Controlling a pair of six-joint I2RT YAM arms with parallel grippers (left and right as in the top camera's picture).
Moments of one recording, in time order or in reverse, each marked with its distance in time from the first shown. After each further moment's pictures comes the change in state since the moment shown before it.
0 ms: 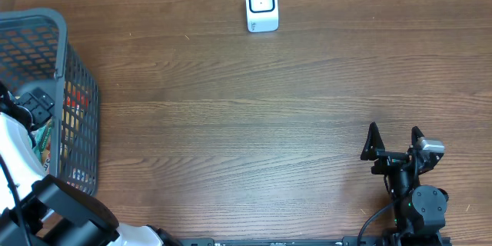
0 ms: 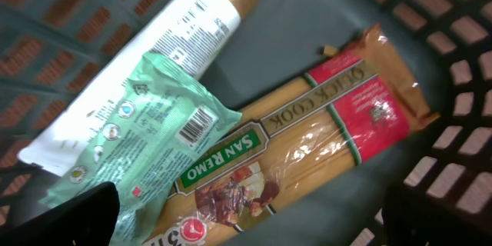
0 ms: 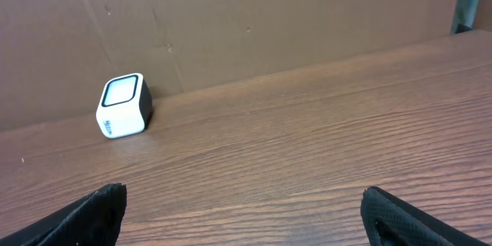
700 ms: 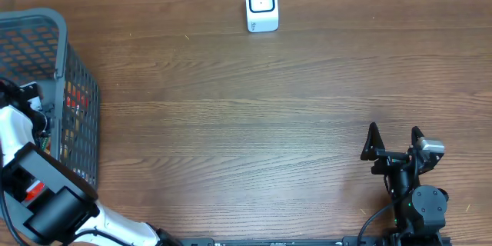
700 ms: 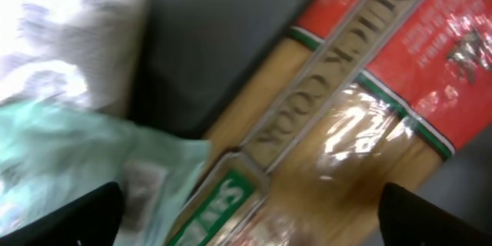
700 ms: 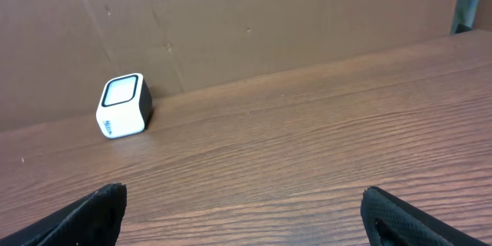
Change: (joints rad) left arm 0.000 0.226 -0.001 0.074 0.037 0.392; right arm 0.000 0.000 0.000 0.000 0.000 -0.001
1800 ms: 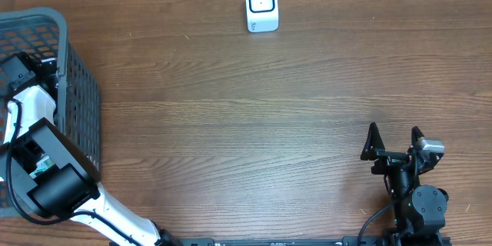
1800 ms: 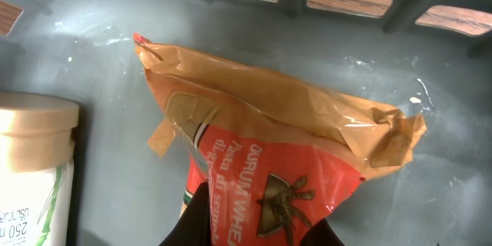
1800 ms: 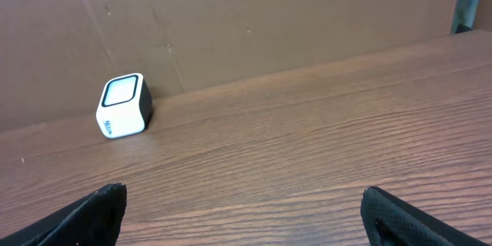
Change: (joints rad) left arm -0.147 0.140 0.055 0.198 -0.075 -0.050; right arm 0.000 0.000 0.000 0.000 0.000 0.001
